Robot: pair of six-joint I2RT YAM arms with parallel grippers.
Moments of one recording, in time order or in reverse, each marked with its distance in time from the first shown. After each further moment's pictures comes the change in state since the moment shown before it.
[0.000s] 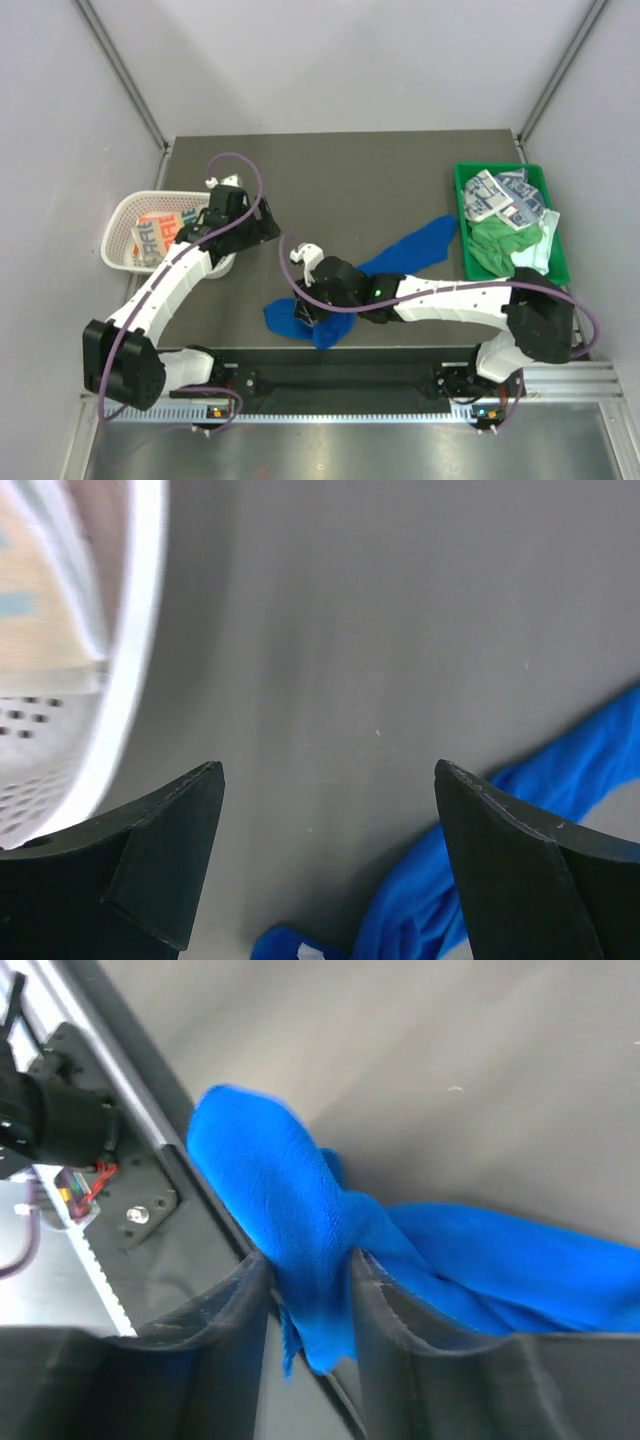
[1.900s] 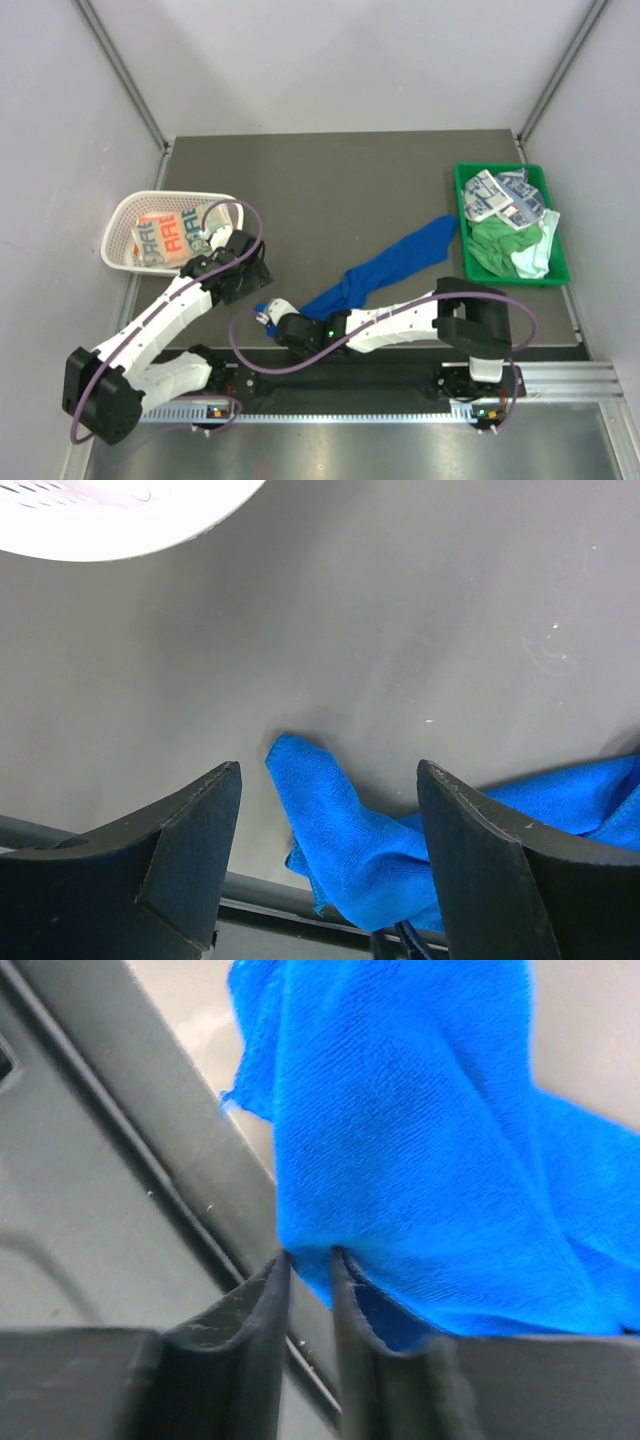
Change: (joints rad) left arm -0.218 -0.183 -0.214 -0.299 -0.274 -0.349; right arm 0.240 0.293 0.128 -0.212 0.268 -0.116
